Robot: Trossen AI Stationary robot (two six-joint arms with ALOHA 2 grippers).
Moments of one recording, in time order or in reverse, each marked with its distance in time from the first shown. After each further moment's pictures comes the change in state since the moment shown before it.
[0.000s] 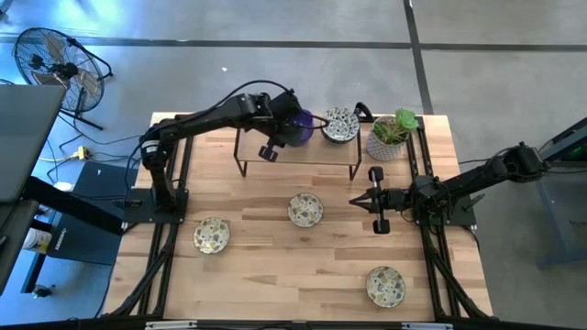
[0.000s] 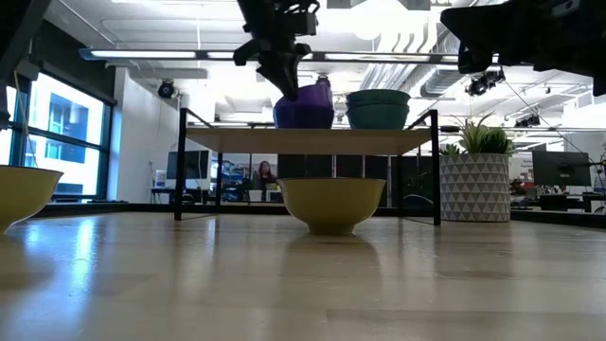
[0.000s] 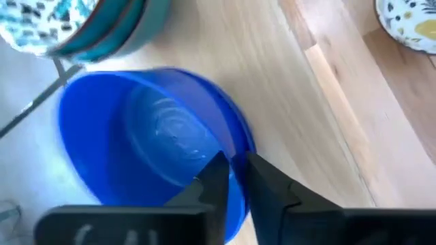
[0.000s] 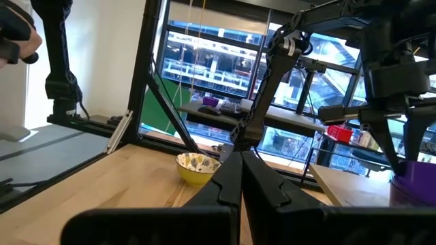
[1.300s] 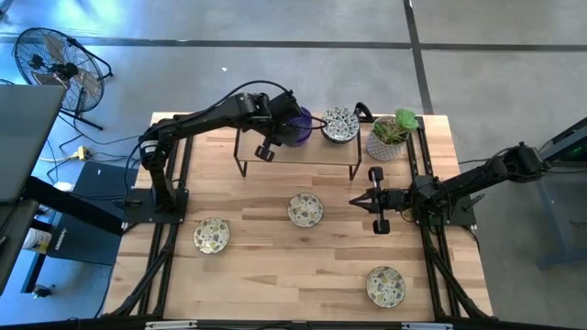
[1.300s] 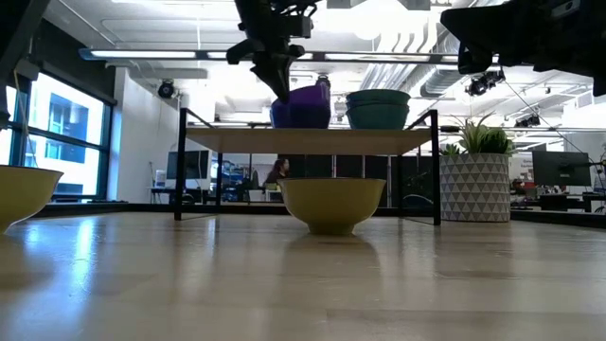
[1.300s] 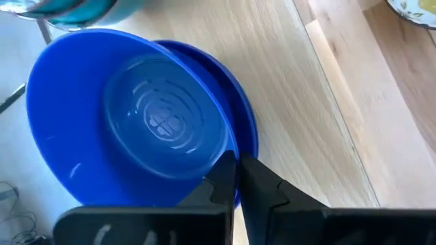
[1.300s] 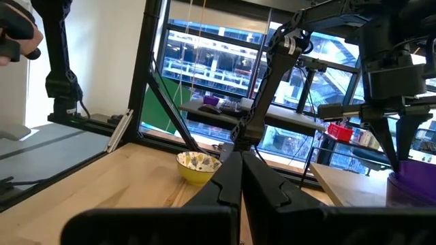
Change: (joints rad) left arm -0.004 -0.008 0.000 -0.059 -0.039 -0.018; right arm 0.000 0.000 0.000 -0.005 0.000 -0.001
